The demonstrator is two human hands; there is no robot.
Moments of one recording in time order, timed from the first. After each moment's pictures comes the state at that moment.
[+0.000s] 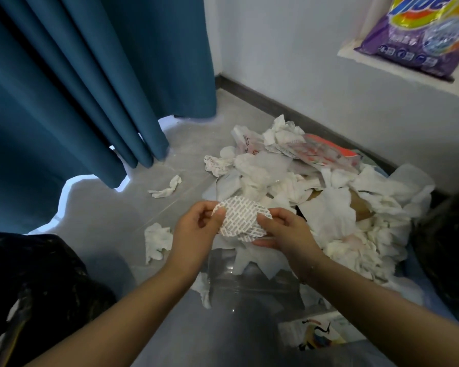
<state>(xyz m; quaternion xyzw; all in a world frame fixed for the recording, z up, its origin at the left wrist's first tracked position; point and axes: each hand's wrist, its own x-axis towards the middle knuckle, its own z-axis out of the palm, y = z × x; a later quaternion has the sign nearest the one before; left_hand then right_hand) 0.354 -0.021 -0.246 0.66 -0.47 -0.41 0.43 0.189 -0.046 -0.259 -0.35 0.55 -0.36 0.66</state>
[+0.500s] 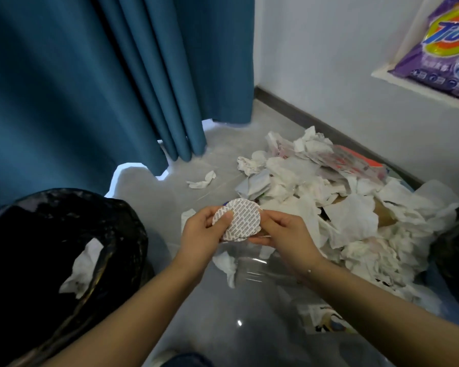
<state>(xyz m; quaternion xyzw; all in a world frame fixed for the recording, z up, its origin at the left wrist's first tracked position) 0.388 0.038 -0.219 0.69 -0.34 -0.45 0.44 0.238 0.004 -0.218 -0.44 0.46 -0.36 0.68</state>
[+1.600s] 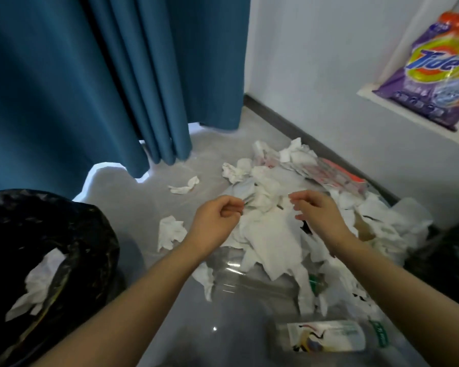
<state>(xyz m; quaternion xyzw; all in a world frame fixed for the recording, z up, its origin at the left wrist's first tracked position) 0.365 -0.020 -0.230 0.65 -0.51 -0.41 0.38 0.162 -0.084 -0.231 -0.55 0.61 -0.31 0.47</state>
